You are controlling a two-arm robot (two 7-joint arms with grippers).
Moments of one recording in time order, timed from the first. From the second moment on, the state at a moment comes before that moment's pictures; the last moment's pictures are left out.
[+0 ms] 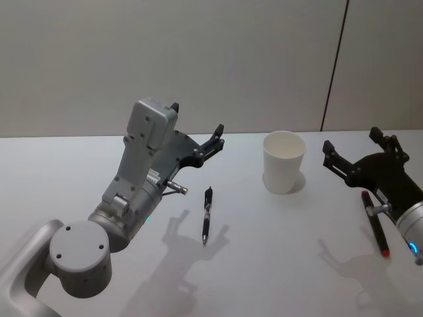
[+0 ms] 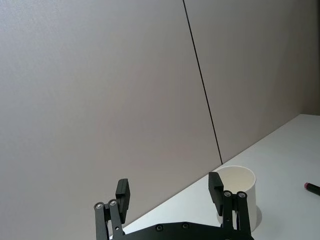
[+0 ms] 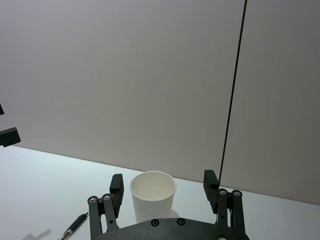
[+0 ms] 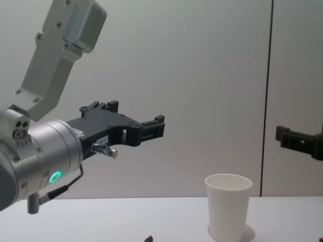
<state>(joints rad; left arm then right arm) -0.24 0.38 0.45 -1.63 -0.20 0.01 -0.01 -0.02 0.34 -0.23 -1.77 0.29 0.04 0.07</state>
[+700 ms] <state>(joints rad) -0.24 0.38 0.45 -1.63 -0.20 0.01 -0.01 -0.02 0.34 -0.22 -1.82 0.26 0.23 0.01</state>
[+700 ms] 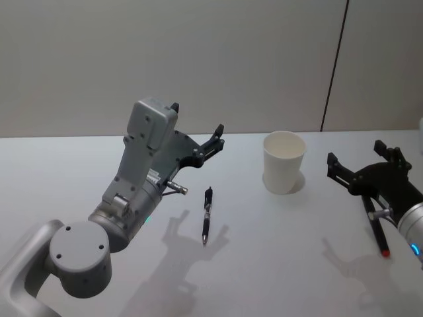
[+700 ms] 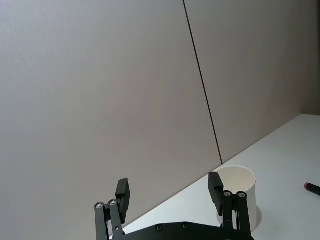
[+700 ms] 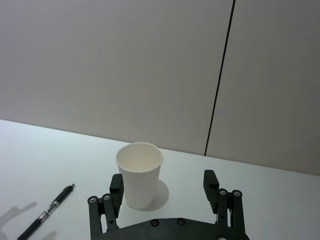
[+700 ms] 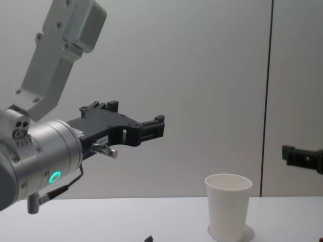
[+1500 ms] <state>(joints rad) -0.24 0.38 0.45 -1.63 -0.20 0.01 -0.01 0.07 0.31 -0.21 -1.76 0.21 0.52 -0.04</state>
